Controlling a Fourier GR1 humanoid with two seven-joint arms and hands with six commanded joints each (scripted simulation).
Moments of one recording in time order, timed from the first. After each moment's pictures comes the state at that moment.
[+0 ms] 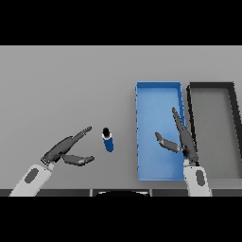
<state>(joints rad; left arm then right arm) -0.03 0.64 -0.48 -1.73 0.15 -0.21 0.04 0.05 -0.17 0.09 -1.68 0.16 0.08 -0.06</state>
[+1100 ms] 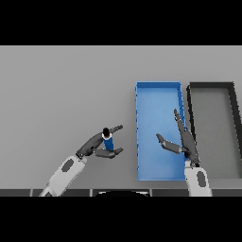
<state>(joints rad) -0.20 0.23 -0.56 -1.36 0.07 -0.14 -0.09 0.08 -0.17 0.08 -1.68 0.16 0.08 -0.08</state>
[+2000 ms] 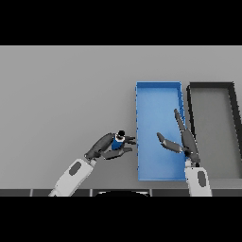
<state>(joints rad) -0.18 0.14 -0.59 -1.46 0.07 -0.10 -0.21 0.07 -0.18 0.08 -1.68 0.16 0.08 -0.04</state>
